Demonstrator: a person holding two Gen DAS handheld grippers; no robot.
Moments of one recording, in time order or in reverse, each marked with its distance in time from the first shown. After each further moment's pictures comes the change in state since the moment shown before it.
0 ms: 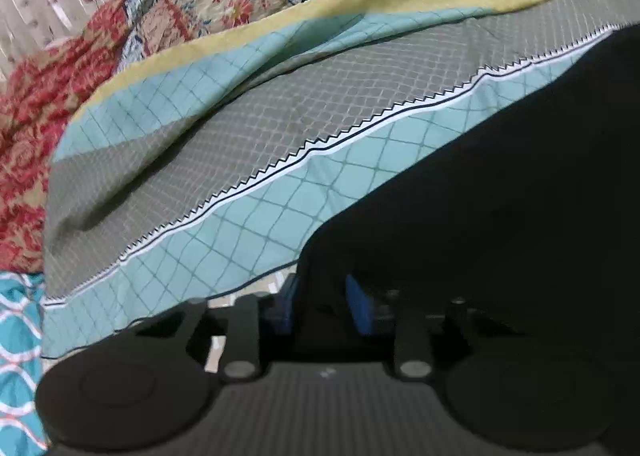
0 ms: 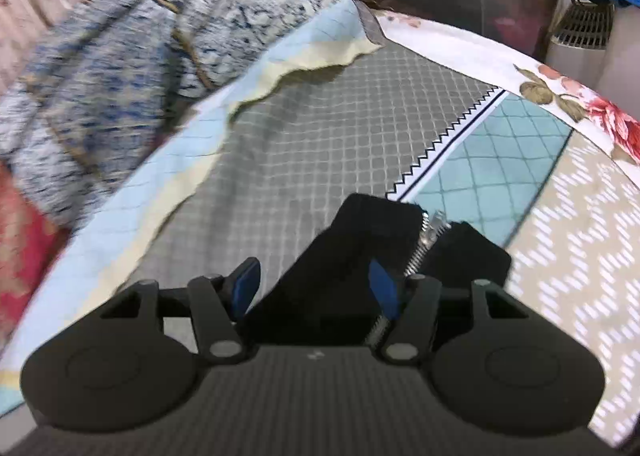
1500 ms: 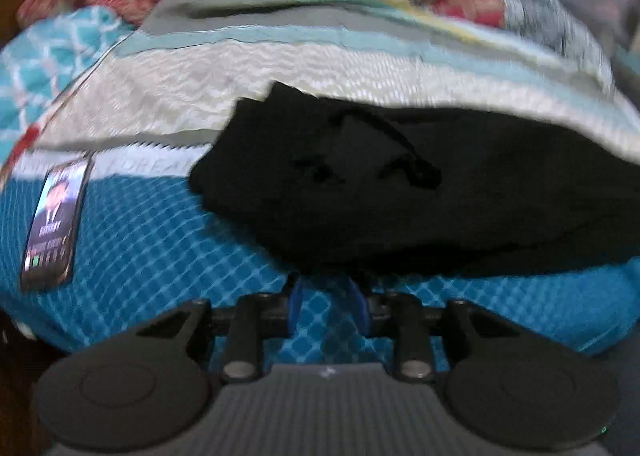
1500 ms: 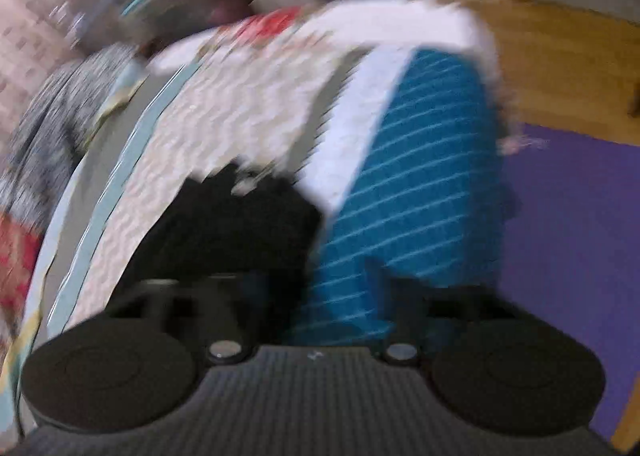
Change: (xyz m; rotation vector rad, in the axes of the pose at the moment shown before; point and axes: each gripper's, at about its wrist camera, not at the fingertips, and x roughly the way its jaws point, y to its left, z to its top) left arm -0.255 -0.040 -0.278 -0.584 -0.027 -0.204; right arm -0.228 -0.279 -0.196 0.406 -0.084 -0.029
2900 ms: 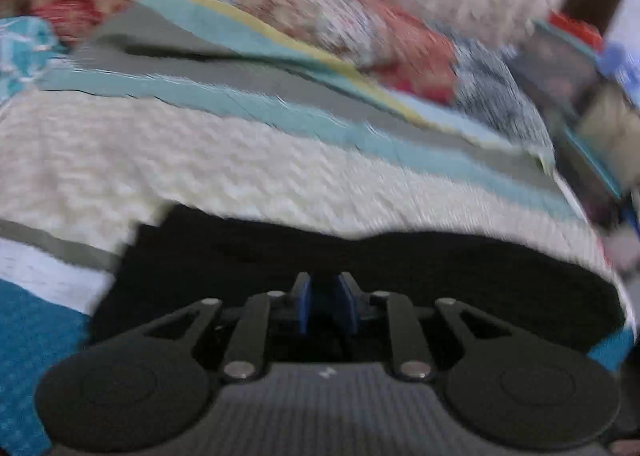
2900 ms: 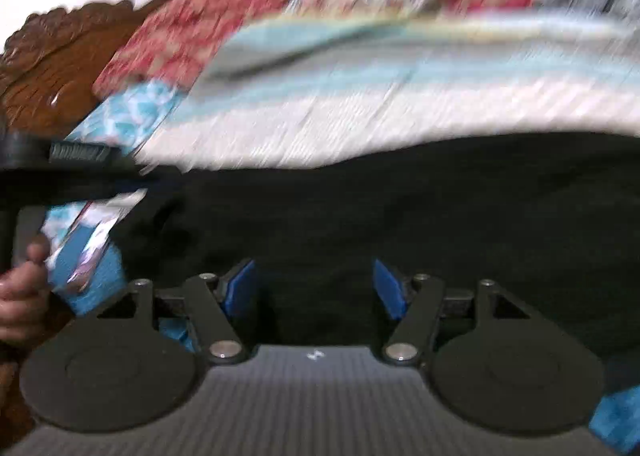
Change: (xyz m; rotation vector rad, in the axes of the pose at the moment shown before) left arm 0.040 -0.023 0.089 -0.011 -0.068 -0.250; right arm -0.094 0.239 -0.374 -1.089 0.446 0.818
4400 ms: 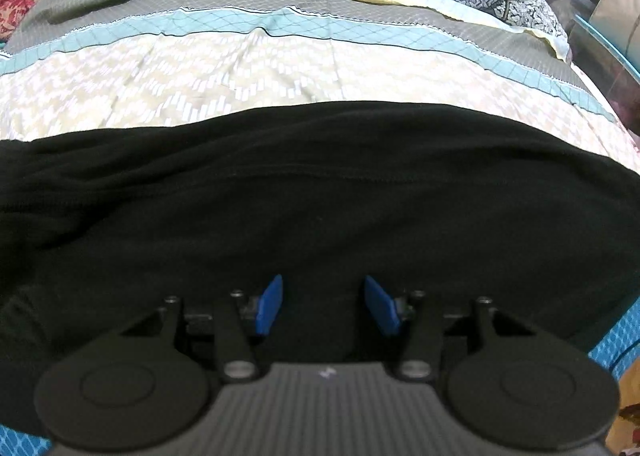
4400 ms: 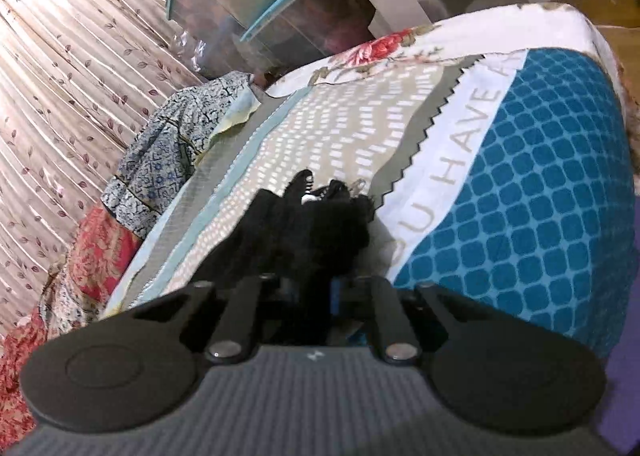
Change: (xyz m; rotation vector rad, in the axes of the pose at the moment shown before) left arm 0.107 -0.128 -0.044 0.082 0.195 0.110; right arm -0.235 -0.412 -0.069 0.783 -0.676 -0.448
